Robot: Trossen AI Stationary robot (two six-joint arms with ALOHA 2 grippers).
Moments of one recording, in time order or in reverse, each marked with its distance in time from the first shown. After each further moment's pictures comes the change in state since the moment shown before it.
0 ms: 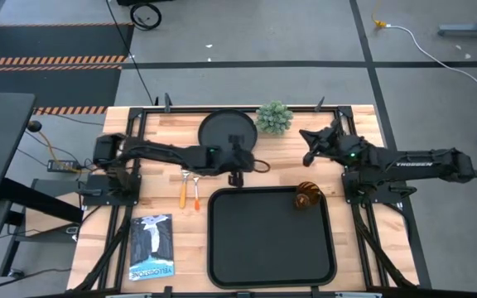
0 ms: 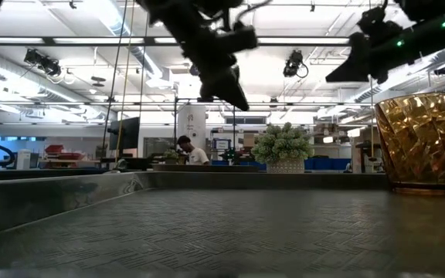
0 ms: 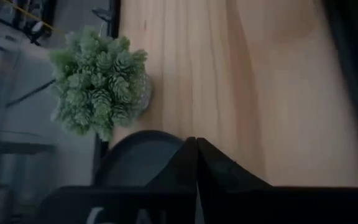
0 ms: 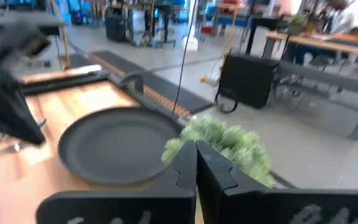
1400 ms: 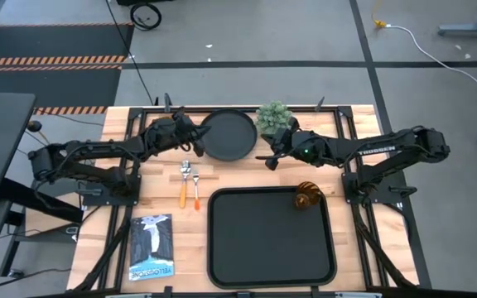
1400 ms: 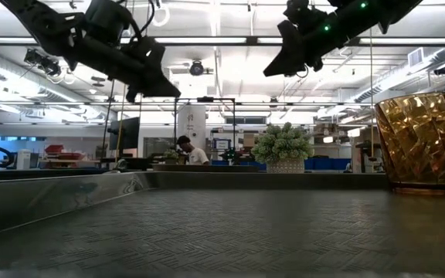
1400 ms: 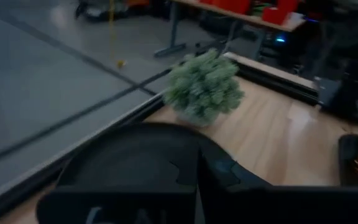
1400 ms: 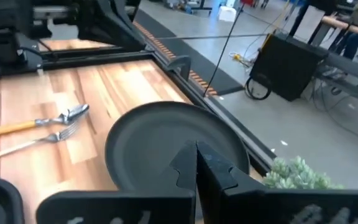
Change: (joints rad) left arm 0.425 -0.626 -0.797 0.690 0.377 -0.596; right arm 0.070 0.637 0.435 0.033 -0.064 -0.020
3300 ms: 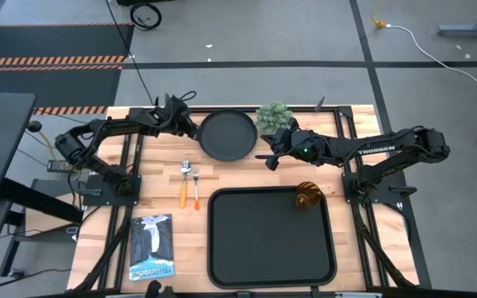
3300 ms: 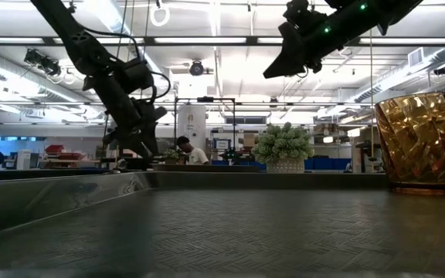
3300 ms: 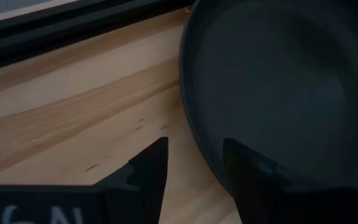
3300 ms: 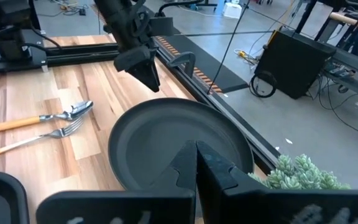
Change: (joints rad) left arm 0.339 0.323 0.212 -0.533 0.168 -0.166; right arm -0.006 0.001 -0.001 -0.010 -0.031 -0.005
